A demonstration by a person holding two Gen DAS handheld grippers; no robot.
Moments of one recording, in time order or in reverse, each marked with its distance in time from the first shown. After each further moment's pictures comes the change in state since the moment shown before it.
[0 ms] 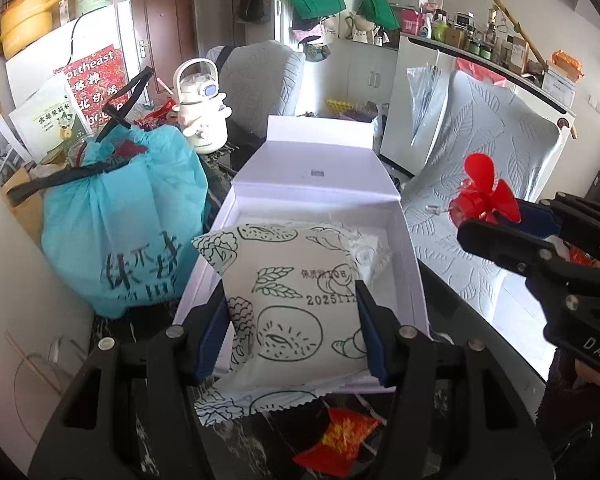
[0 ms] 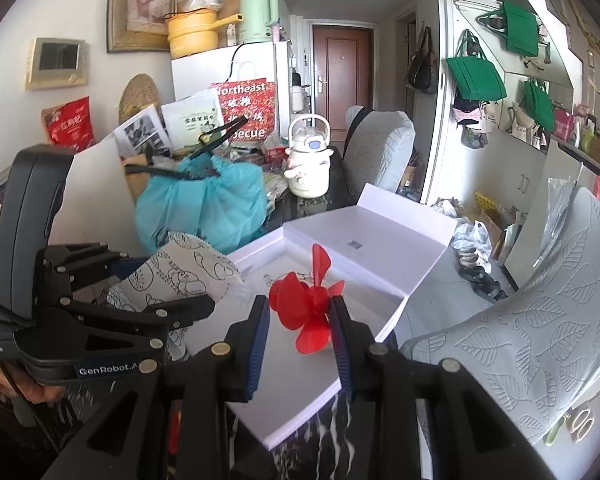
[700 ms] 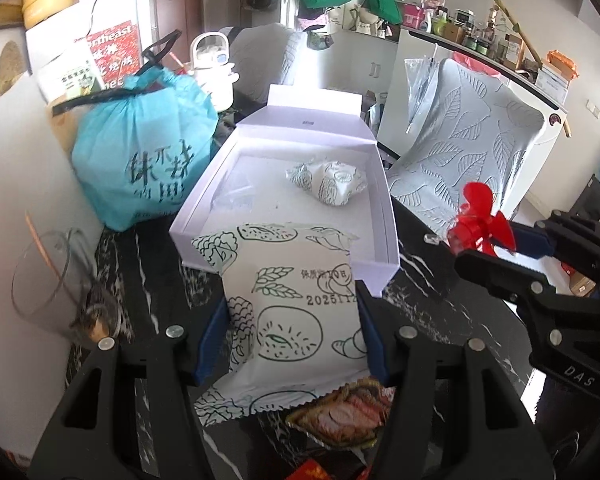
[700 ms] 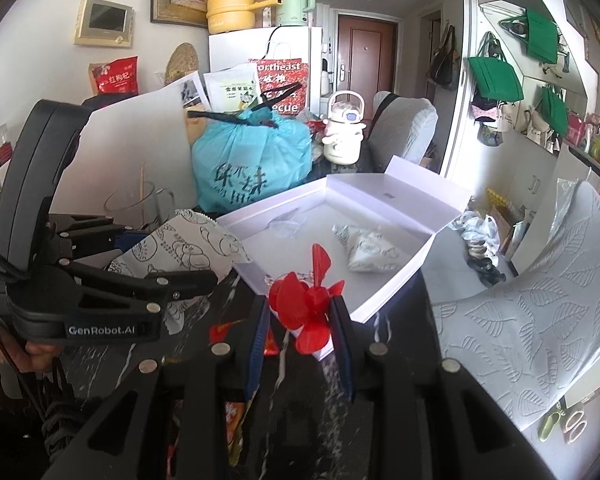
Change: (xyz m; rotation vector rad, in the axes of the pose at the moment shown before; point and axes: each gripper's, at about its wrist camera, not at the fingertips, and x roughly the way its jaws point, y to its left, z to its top) left arm -0.057 -0.011 -0.081 -0.042 0.040 -0.018; right arm -0.056 0.054 -0.075 -0.074 0.058 0.027
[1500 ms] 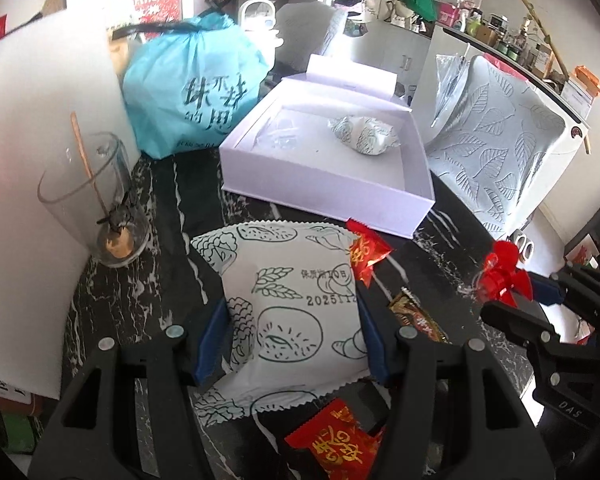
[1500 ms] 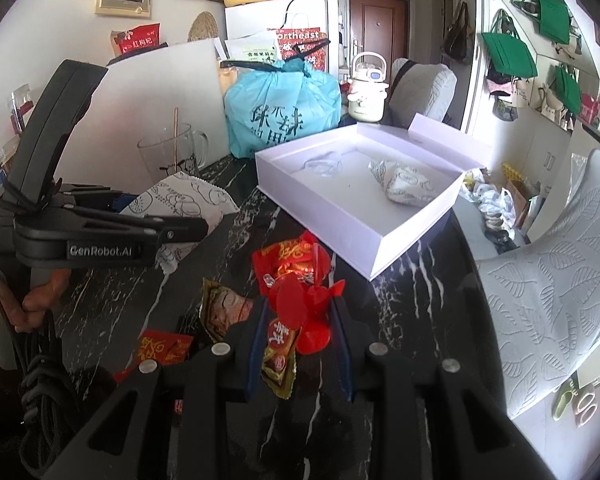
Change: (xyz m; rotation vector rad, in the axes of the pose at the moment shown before) left arm -0.019 0.025 -0.064 -0.111 0.053 0.054; right arm -0.011 0.040 -0.067 0.000 0.084 0.061
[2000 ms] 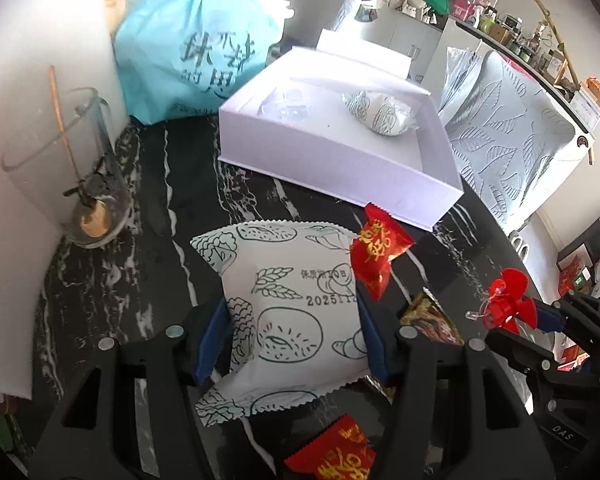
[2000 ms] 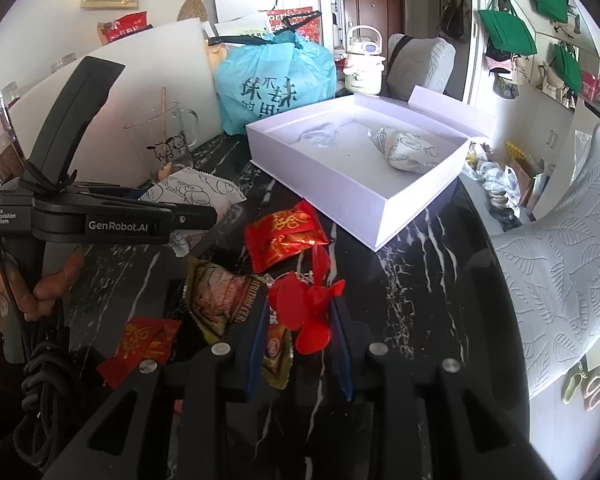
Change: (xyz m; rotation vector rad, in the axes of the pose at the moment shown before) left arm 0.040 0.012 -0.004 -0.063 0.070 -0.026; right arm 0.024 -0.006 -0.021 0.040 0.064 0.024
